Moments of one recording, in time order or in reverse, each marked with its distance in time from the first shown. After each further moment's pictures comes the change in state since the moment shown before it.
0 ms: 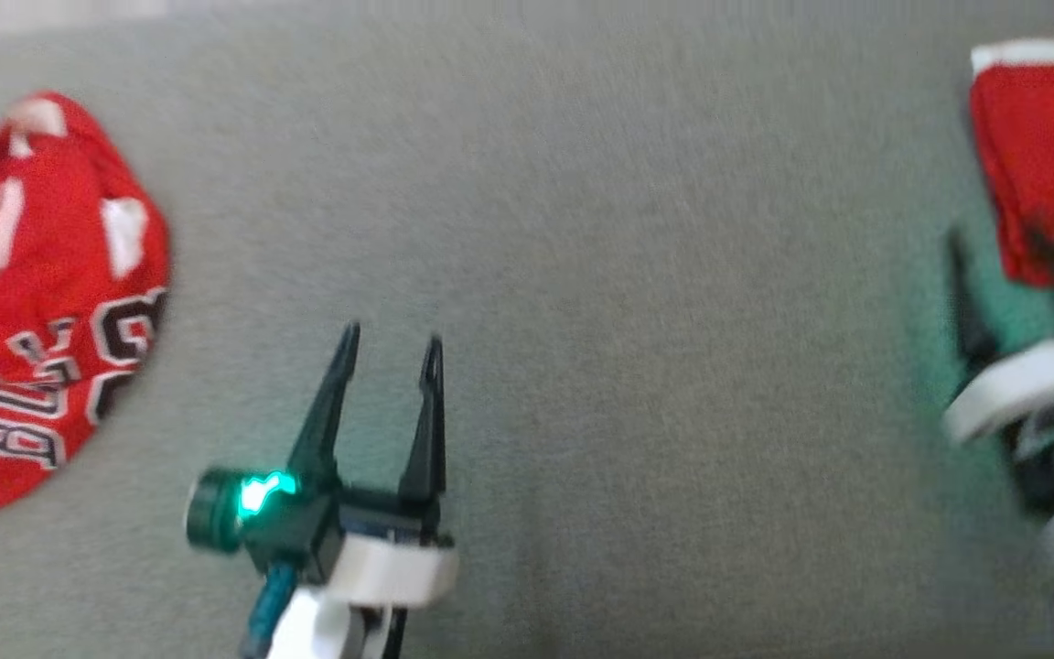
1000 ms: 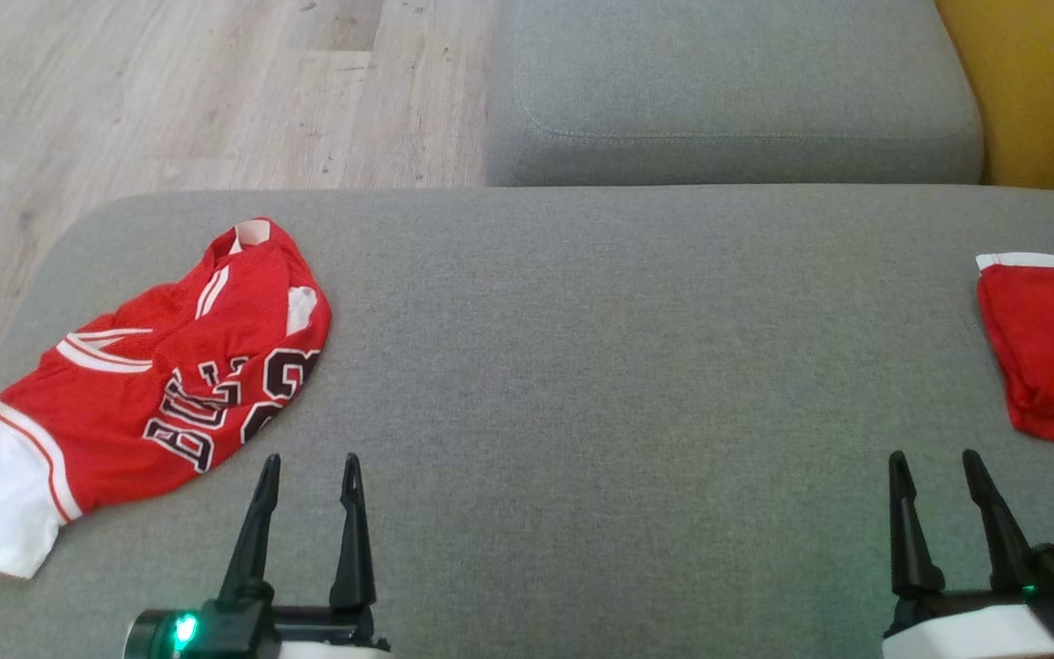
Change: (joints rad) left arm 0.249 -0.001 0.142 -0.023 0.018 0.007 0.000; right arm 0.597 0.295 -0.177 -0.475 -0.058 0.000 -0.003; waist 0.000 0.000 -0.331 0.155
